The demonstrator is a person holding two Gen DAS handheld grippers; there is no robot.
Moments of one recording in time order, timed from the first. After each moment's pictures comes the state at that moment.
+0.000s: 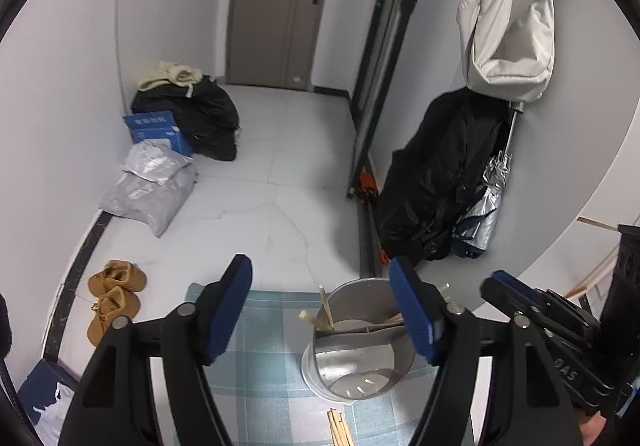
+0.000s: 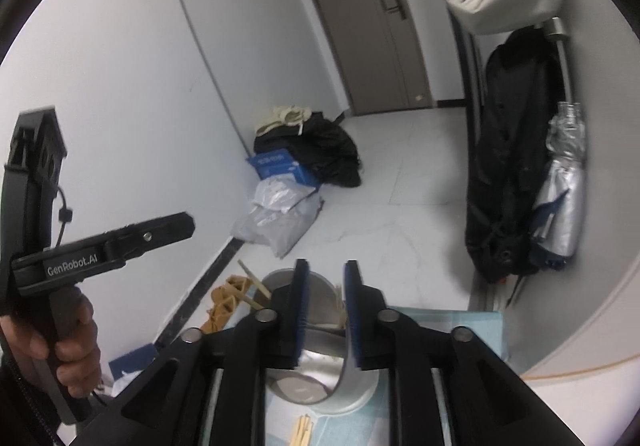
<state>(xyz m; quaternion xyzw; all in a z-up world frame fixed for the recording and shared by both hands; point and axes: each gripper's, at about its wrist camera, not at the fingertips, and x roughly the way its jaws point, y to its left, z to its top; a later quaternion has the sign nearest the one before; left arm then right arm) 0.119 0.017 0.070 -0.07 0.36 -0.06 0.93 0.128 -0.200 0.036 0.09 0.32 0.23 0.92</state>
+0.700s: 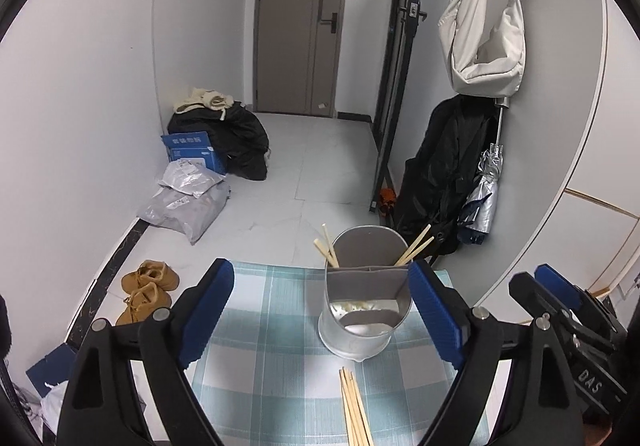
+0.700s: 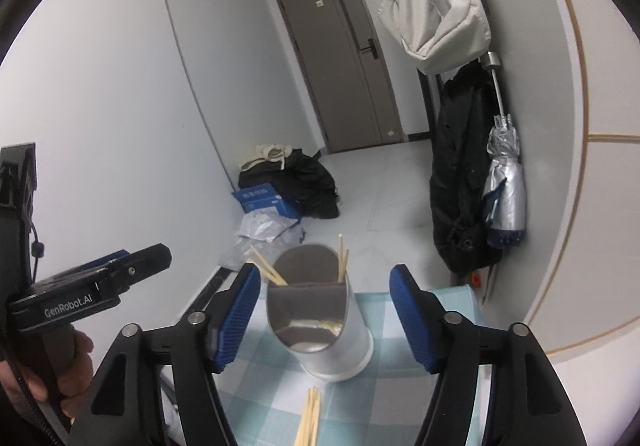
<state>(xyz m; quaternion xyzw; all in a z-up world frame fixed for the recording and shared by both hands) 0.024 0.000 0.066 -0.05 0.31 -0.01 0.95 0.020 -0.210 0.043 0.09 0.25 0.18 0.95</state>
